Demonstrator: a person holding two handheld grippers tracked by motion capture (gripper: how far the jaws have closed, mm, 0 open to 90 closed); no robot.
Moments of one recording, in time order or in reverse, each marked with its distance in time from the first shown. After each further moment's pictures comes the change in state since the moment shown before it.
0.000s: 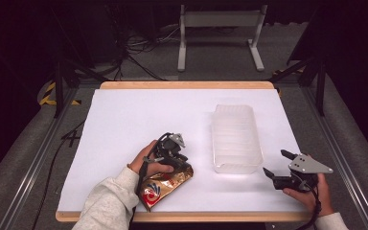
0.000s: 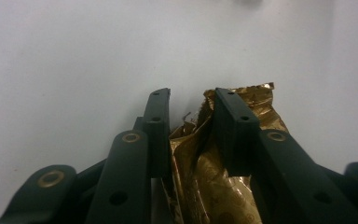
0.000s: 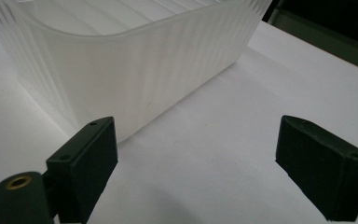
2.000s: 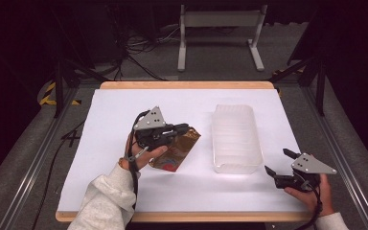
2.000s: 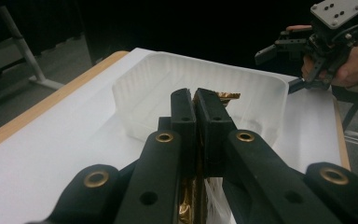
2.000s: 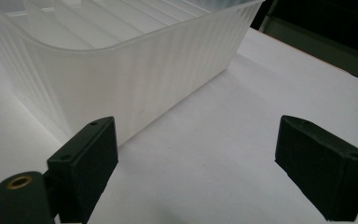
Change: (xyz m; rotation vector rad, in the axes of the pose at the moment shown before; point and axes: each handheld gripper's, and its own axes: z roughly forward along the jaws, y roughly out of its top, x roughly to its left) left arm -0.046 0.031 -0.106 -0.591 0.249 0.115; right arm -0.002 0.001 -0.004 -0.031 -0.025 0.017
